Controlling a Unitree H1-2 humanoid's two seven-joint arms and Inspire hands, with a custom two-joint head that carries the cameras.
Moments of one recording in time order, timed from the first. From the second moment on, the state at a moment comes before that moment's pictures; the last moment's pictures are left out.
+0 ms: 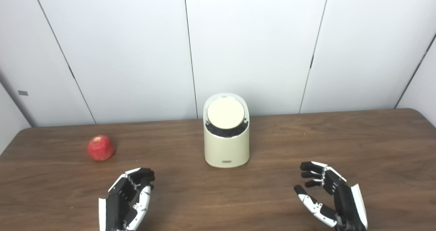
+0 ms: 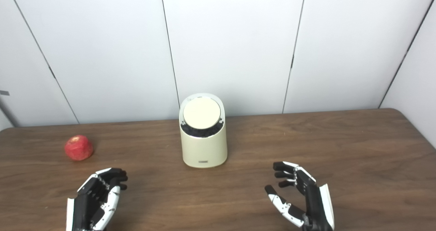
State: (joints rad) left arm 0.09 -0.07 0.06 -0.10 0.07 -0.33 0.14; right arm 0.13 -0.02 -0.04 -0.21 -0.28 -0.21 -0.15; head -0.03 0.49
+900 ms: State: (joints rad) left arm 0.05 -0.07 0.06 -0.07 0.05 -0.33 0.14; right arm -0.45 -0.10 0.03 -0.56 -0.58 0.47 0.23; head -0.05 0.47
